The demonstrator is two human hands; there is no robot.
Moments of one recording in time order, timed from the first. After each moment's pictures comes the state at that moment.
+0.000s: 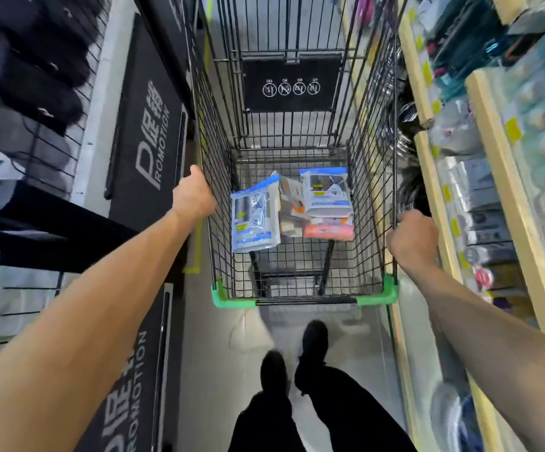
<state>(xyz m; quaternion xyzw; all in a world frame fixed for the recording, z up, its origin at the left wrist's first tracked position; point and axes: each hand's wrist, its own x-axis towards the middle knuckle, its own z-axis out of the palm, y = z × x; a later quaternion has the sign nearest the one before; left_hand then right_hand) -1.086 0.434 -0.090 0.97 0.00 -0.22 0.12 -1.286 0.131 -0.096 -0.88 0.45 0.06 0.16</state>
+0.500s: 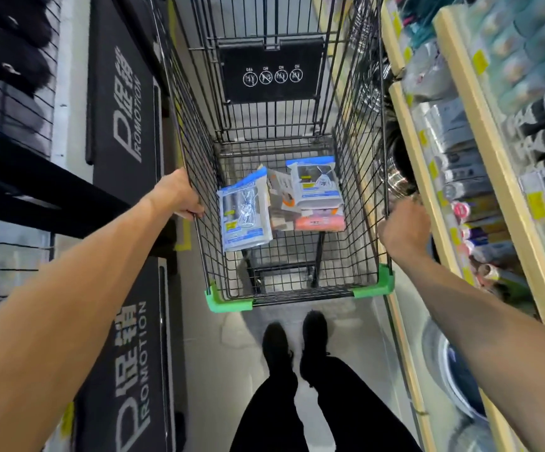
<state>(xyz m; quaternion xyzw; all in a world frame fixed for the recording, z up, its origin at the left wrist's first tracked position) -1.166 0.484 -0.082 0.90 0.02 -0.39 0.18 -1.398 0.183 -0.113 -0.86 0.49 0.04 0.13</state>
